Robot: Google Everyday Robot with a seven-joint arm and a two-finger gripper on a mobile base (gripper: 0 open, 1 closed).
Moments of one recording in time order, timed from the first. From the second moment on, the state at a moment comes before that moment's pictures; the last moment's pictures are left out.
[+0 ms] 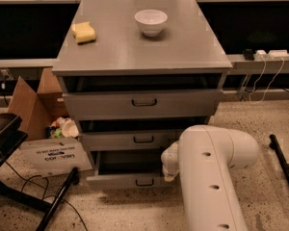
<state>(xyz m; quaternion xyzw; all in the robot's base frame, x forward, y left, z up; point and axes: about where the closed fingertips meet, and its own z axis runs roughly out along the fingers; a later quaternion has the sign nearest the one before) 0.617 -0.129 0.182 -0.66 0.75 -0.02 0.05</state>
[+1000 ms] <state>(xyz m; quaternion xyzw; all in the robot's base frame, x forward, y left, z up) 0.593 -0.151 0.183 -0.63 0.77 -0.02 0.03</state>
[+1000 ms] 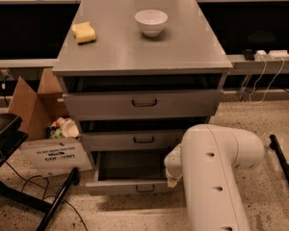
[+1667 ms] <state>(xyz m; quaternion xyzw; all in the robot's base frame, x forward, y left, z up) 0.587 -0.164 0.188 -0.63 0.78 -0.03 0.02</state>
